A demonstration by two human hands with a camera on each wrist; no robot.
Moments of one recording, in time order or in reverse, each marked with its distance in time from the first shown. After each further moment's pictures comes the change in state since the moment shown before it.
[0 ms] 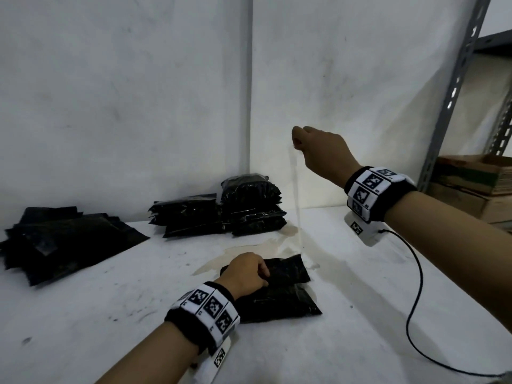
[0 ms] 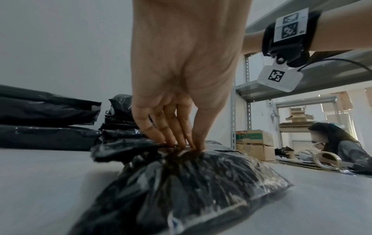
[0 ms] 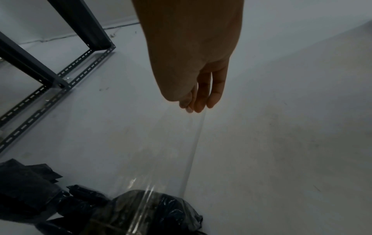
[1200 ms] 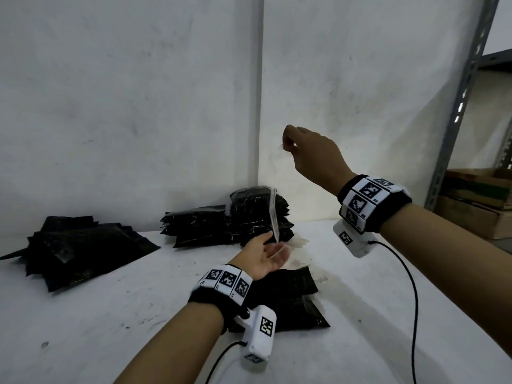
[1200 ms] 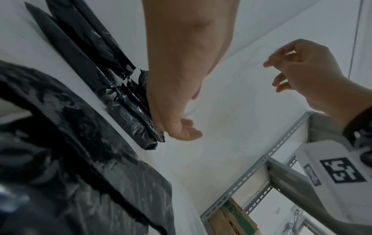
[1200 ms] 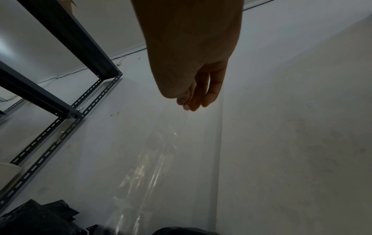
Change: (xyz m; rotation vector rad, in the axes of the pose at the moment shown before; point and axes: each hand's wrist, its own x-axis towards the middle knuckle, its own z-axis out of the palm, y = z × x) left_hand 0.027 0.031 -0.031 -1.846 -0.061 -0.485; right_hand 0.012 -0.036 -0.030 0.209 0.133 -0.002
